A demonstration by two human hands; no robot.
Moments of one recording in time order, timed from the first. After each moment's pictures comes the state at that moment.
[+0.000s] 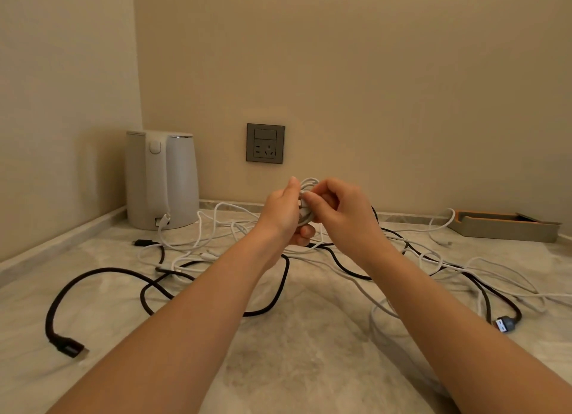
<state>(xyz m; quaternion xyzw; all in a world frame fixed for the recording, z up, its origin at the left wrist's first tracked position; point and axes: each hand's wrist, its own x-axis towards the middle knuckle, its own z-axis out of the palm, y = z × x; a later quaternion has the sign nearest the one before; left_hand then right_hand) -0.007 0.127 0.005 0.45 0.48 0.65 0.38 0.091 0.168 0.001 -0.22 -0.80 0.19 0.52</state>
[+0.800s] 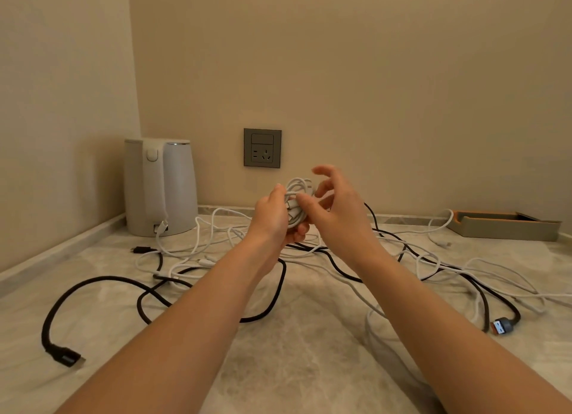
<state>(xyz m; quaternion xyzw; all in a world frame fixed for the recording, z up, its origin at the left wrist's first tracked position) -0.008 0.131 0.003 0.39 0.45 0.70 0.39 0.087 0.168 0.002 -0.26 -0.78 0.21 0.52</state>
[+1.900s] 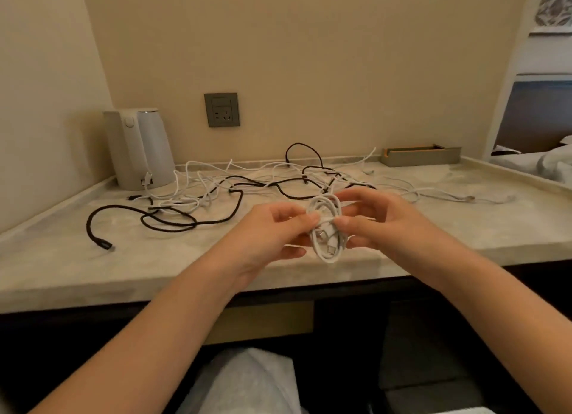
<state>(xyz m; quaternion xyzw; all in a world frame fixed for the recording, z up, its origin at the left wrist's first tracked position) 0.104 -0.047 -0.018 0.54 0.53 0.50 0.43 0.279 0.009 -0.021 -0.30 -0.74 0.47 0.38</state>
